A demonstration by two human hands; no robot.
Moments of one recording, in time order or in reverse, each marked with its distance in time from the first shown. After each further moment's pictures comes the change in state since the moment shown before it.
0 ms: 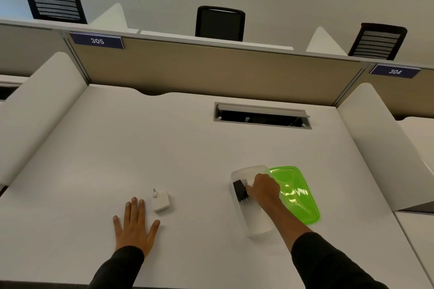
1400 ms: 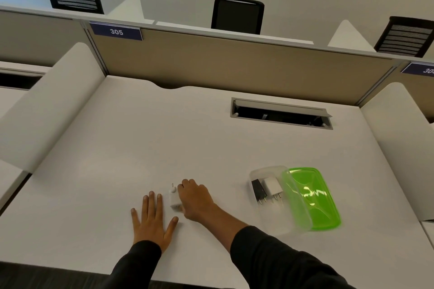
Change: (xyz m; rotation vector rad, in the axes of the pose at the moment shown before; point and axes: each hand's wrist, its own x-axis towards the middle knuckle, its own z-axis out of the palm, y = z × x) left_hand 0.004 -0.007 0.012 0.012 0.067 0.044; right_hand -0.061 -0.204 0.082 -0.134 -0.010 -0.888
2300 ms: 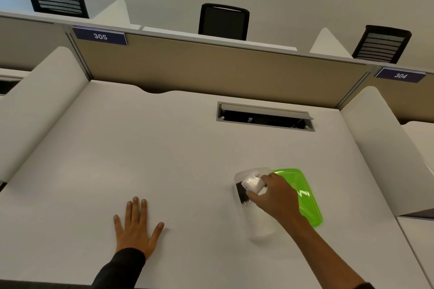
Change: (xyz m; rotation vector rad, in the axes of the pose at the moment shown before) left_hand 0.003 -0.005 0.008 -0.008 0.010 0.001; right_hand -0.165 0.180 -0.053 0.151 0.430 0.665
